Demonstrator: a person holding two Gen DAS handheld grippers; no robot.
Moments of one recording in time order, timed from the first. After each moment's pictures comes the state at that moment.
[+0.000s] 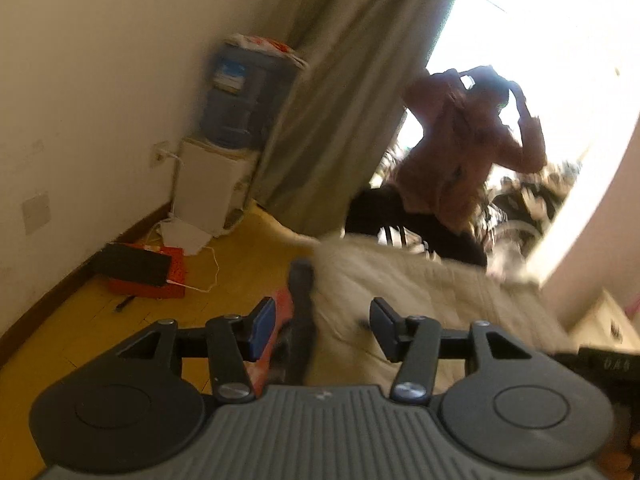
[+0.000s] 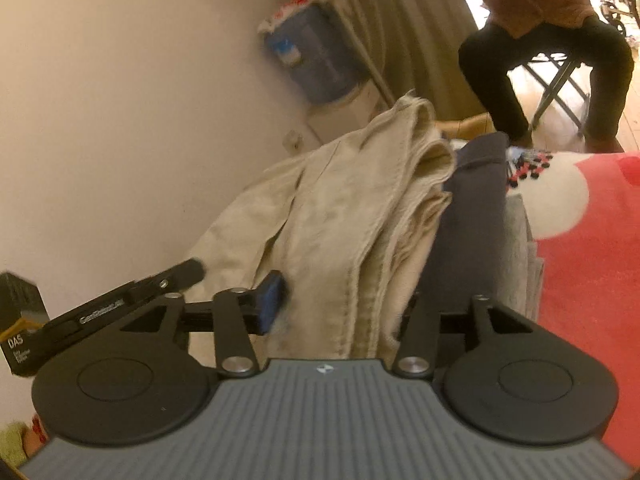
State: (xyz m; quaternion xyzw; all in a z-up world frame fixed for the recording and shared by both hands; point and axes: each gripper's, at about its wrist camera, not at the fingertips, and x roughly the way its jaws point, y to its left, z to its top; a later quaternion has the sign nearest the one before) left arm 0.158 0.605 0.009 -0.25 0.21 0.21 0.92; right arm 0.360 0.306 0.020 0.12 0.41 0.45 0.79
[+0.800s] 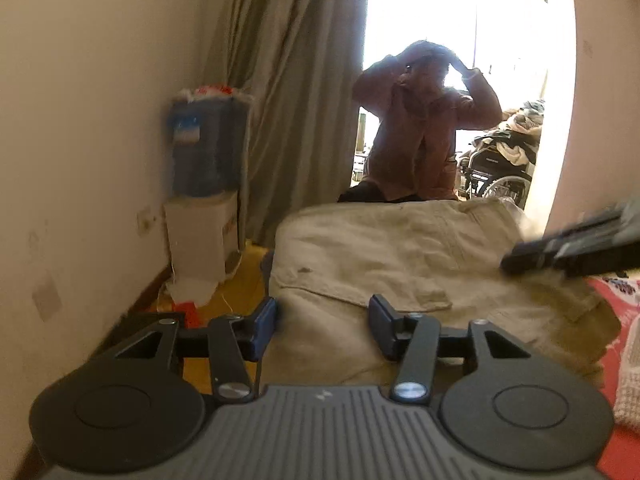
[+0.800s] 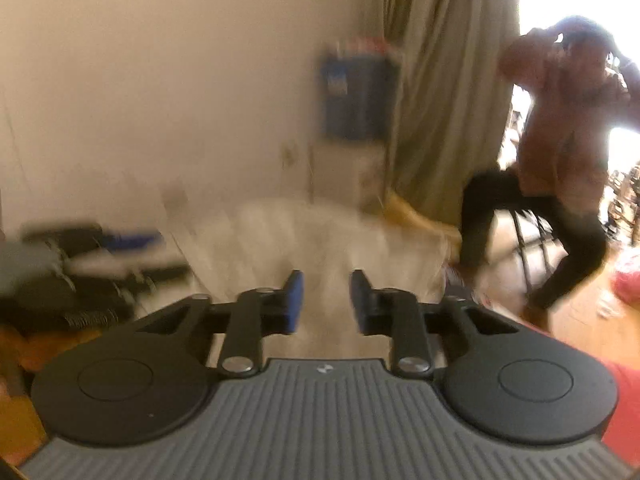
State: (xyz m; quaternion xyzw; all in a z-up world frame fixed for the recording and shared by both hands) left arm 0.134 0.530 -0.010 -0.09 0.22 0.19 0.95; right arm 0.303 0.333 0.054 -0.18 0.28 0.45 0.83
